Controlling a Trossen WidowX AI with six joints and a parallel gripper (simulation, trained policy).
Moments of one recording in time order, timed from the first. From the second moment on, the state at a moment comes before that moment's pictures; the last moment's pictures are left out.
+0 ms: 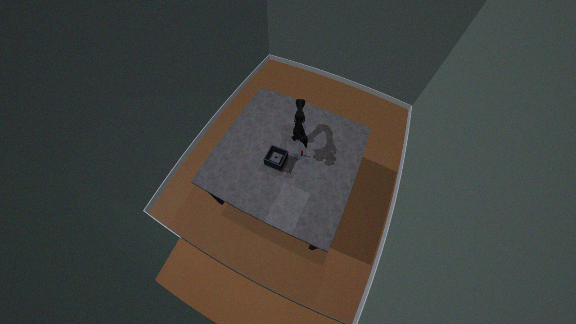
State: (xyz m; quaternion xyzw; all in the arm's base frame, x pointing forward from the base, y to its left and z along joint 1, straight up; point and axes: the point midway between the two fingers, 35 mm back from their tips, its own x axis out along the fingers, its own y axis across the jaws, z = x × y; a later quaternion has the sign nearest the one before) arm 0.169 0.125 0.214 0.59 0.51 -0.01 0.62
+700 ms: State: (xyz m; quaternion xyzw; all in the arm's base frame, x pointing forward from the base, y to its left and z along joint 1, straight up) arm 0.174 0.121 0.103 0.48 0.57 -0.23 0.63
